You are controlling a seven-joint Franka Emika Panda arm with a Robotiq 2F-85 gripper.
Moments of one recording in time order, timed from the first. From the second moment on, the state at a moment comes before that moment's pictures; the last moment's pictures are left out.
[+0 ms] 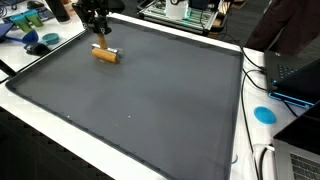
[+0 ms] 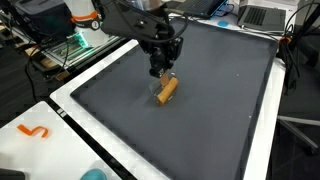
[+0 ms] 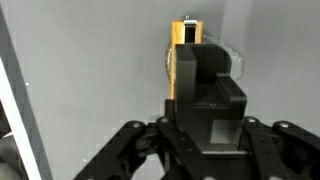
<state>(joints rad) -0.13 0.16 -0.07 -2.19 0.19 2.46 -2.00</state>
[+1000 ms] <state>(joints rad) -0.14 0.20 -0.05 -2.13 0.19 2.46 -2.00</state>
